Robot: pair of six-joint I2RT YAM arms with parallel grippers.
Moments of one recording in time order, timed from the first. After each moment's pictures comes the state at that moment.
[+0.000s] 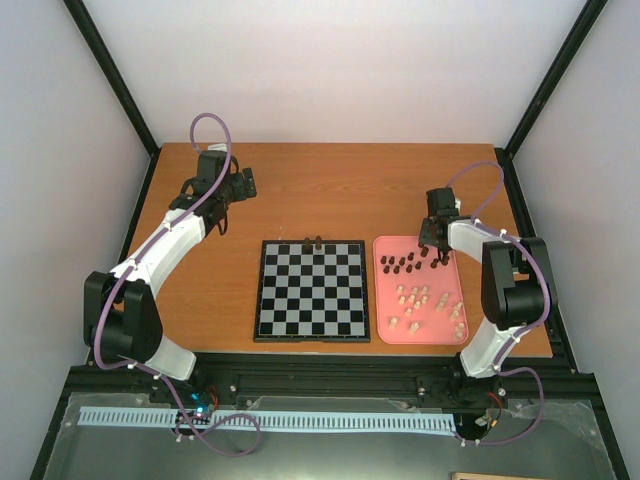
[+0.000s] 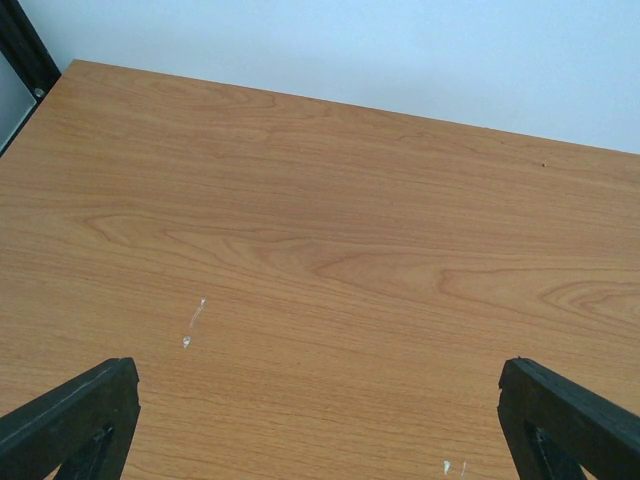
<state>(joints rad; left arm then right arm) -0.24 1.51 1.19 -0.29 -0.28 -0.32 0.12 1.74 0.99 -0.30 0.27 0.31</state>
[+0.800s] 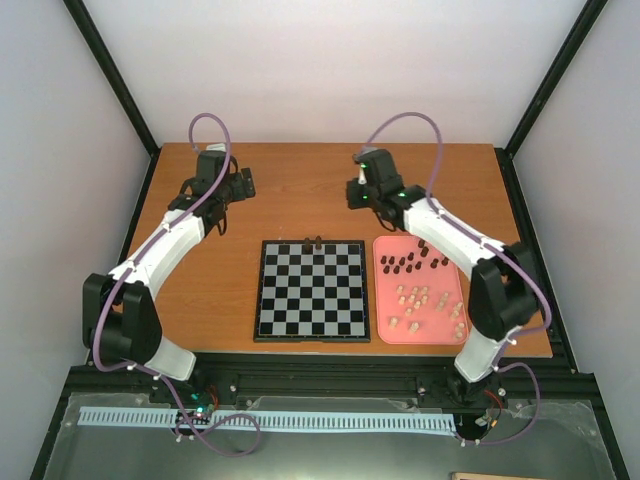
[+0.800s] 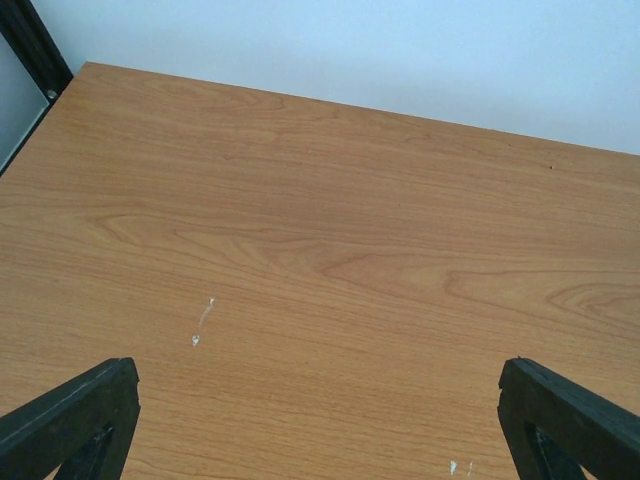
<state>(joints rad) -0.24 1.50 1.19 -0.30 -0.29 -0.32 0.49 1.68 1.34 -0.33 0.11 0.25</state>
